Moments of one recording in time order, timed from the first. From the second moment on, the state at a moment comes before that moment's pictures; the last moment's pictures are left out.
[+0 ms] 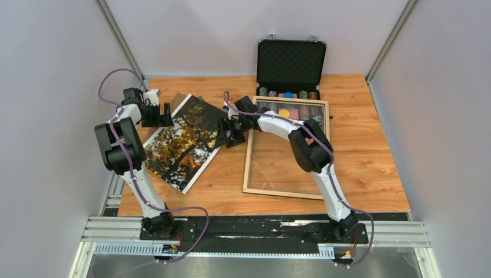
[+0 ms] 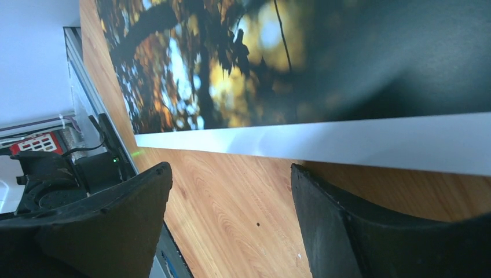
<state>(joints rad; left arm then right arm) 0.31 2.01 1.43 -0.48 0.43 0.27 0.68 2.35 1.81 -0.38 -0.69 0.44</state>
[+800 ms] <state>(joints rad) 0.31 1.91 1.28 -0.45 0.49 0.27 0.63 2.40 1.82 -0.30 -0.82 0.54</state>
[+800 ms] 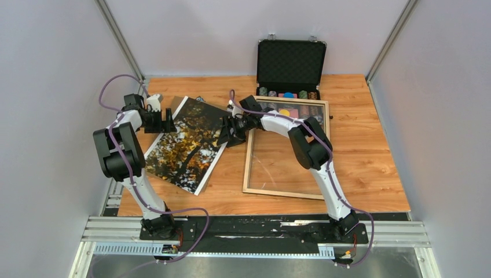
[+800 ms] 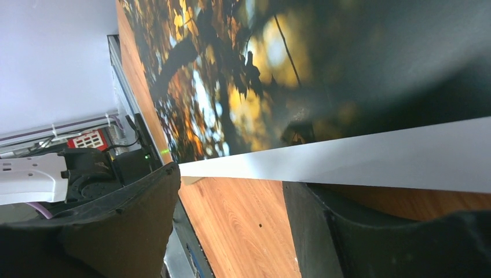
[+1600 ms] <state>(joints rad) 0.31 1.88 1.23 -0.47 0.56 0.37 0.59 2.38 1.75 -0.22 -0.84 0.59</state>
